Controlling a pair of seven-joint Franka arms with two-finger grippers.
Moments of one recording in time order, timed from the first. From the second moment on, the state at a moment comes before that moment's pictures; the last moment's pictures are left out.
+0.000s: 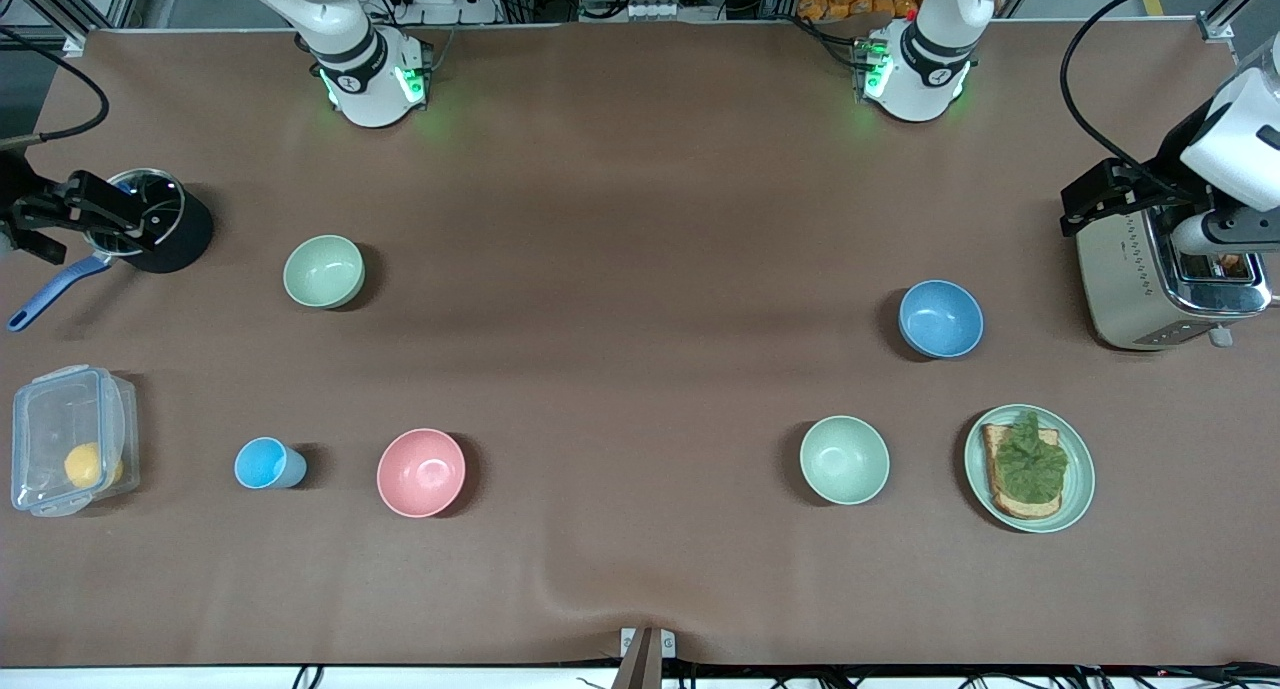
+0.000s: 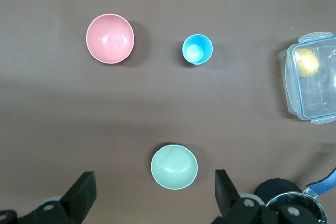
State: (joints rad) left arm -0.05 0.05 -0.08 -1.45 0.02 1.49 -0.13; right arm 0.02 0.04 -0.06 -1.50 0.06 1.56 -0.14
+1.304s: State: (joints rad) left arm 0.08 0.26 -0.07 -1.70 0.08 1.80 -0.13; right arm -0.08 0.09 -0.08 -1.63 0.06 1.56 -0.26
